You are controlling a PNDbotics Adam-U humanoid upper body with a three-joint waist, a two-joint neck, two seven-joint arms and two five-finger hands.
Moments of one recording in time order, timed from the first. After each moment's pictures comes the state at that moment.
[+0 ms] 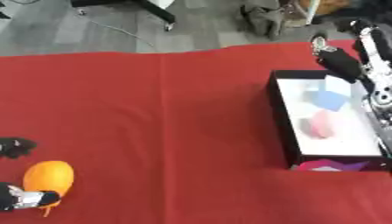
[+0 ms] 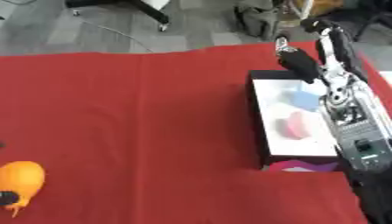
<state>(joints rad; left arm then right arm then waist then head) -0.33 0.80 -0.26 -1.90 -0.78 0.50 -0.74 -0.47 -0.54 -0.03 -1.90 0.54 0.60 -0.04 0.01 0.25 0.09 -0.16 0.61</state>
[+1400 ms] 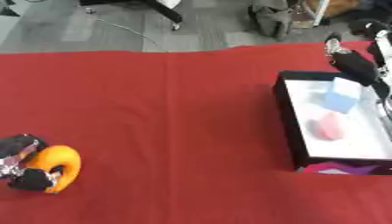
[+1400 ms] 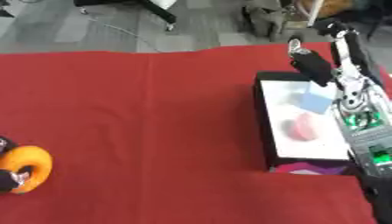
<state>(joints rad) -0.45 0.67 -0.30 -1.76 -0.79 0.58 -0.66 -0.47 -0.54 -0.03 -1.90 0.51 0.60 -0.06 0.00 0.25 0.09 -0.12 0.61</state>
